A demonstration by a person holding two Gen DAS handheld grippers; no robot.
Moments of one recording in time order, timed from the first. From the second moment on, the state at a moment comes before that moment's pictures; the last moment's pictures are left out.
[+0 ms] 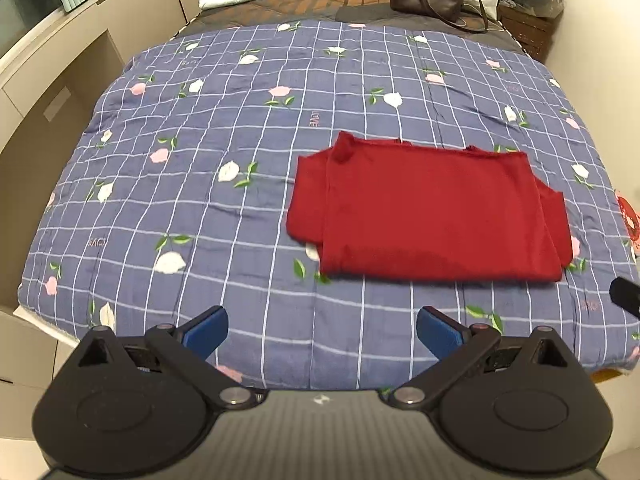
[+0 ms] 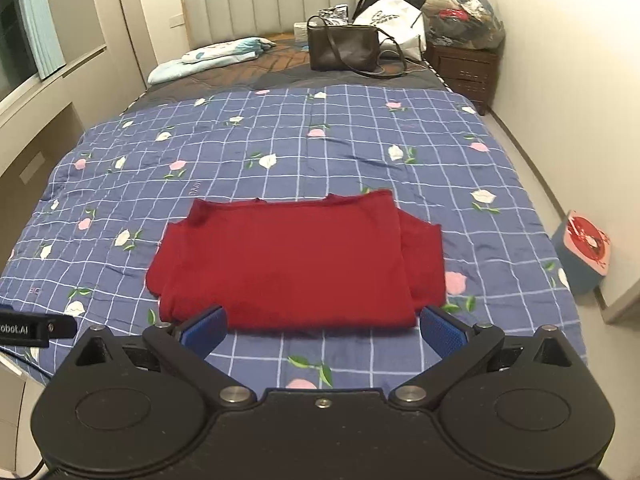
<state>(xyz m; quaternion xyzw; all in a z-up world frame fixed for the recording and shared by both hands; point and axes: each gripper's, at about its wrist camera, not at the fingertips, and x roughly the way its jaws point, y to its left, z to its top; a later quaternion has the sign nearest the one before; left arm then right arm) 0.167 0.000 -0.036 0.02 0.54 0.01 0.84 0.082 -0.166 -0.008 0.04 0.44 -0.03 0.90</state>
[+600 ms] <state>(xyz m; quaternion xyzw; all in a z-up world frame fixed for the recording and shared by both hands) 0.153 -0.016 -0.047 0.01 0.58 0.02 0.81 0.080 -0.191 0.005 0.04 0.52 -0.10 0.85</state>
